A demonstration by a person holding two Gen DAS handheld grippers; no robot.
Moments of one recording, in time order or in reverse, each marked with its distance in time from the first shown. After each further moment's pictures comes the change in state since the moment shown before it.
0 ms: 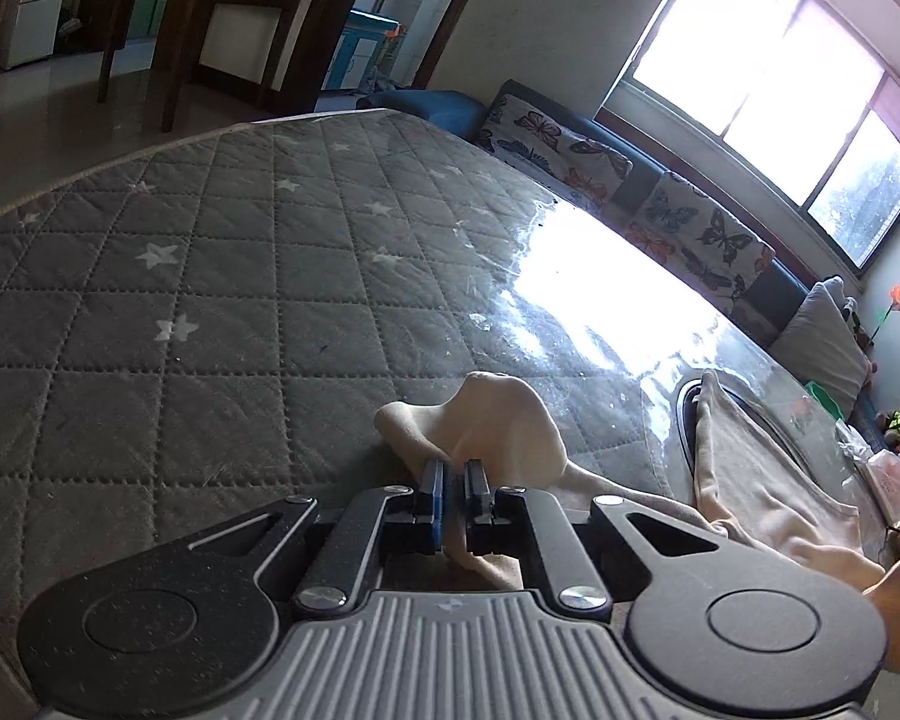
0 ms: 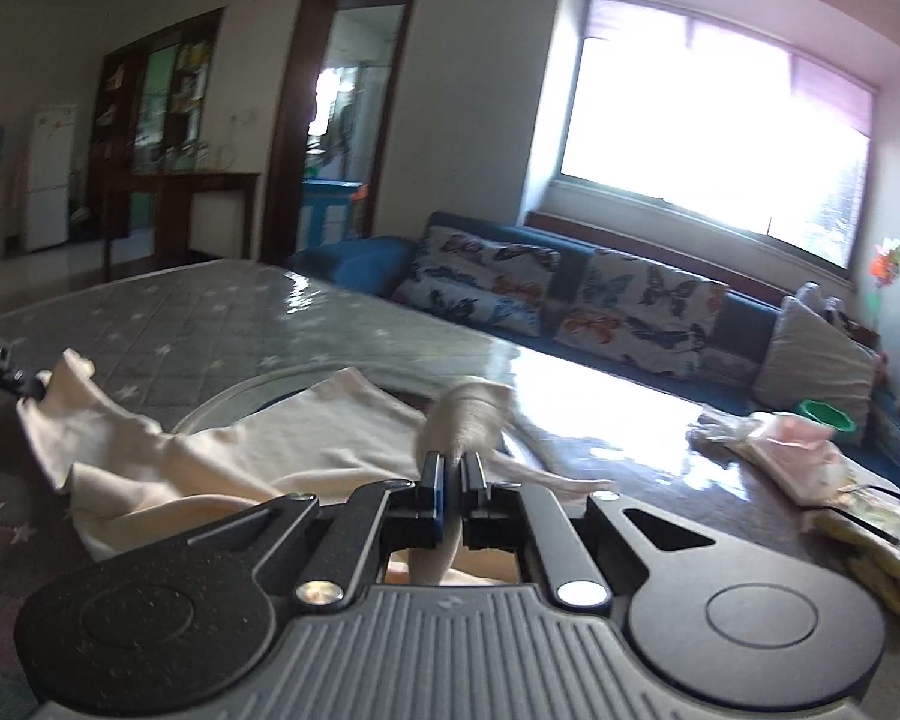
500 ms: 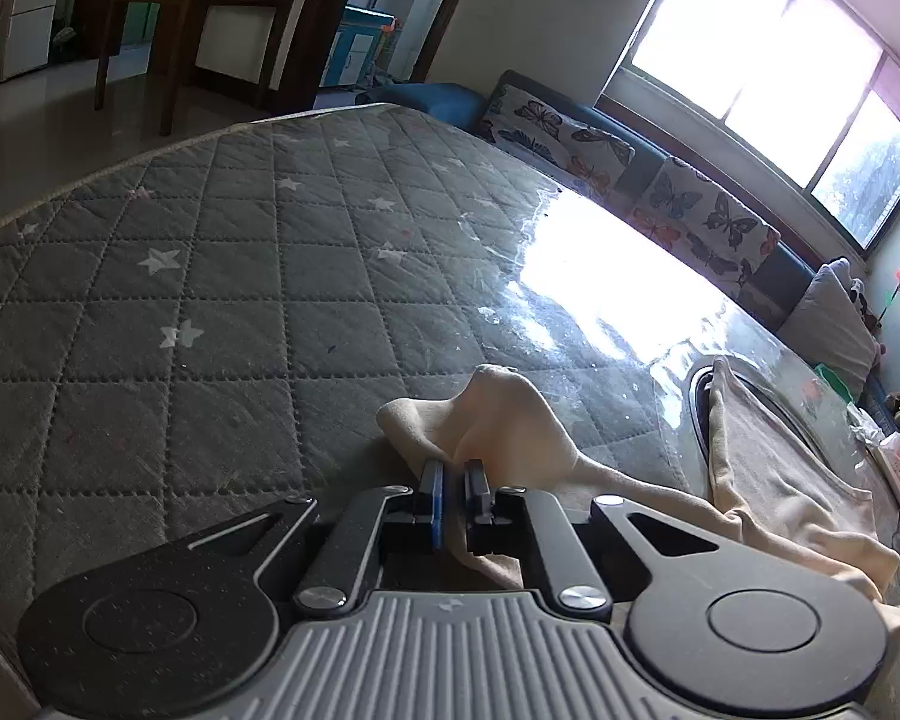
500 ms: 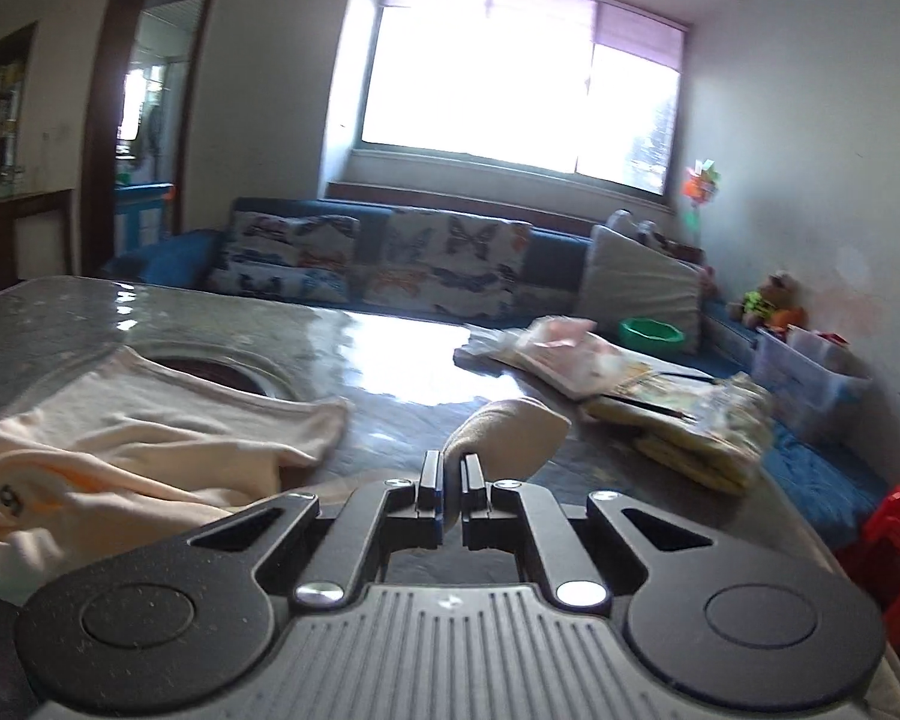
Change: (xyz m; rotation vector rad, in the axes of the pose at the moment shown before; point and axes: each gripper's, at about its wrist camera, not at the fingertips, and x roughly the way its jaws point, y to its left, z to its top) left arm 0.006 0.001 0.003 0.029 0.020 0.018; right arm -0.036 -0.096 -0.049 0.172 0.075 -0.350
